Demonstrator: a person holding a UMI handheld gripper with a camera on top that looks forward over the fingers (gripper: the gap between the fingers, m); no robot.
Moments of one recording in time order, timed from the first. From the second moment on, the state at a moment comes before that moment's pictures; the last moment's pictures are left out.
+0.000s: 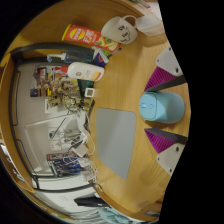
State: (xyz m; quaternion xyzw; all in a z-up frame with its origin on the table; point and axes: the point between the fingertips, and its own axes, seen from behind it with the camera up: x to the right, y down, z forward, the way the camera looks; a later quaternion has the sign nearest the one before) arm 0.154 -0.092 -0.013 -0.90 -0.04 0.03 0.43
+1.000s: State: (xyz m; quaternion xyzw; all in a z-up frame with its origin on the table) arm 0.163 0.030 0.213 -0.83 0.04 -0.05 0.55
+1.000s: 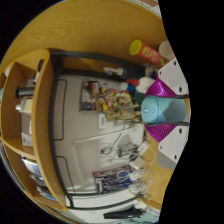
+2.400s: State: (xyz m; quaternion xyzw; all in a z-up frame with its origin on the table) arm 0.001 0.050 0.215 -0.88 0.03 -0.02 0.47
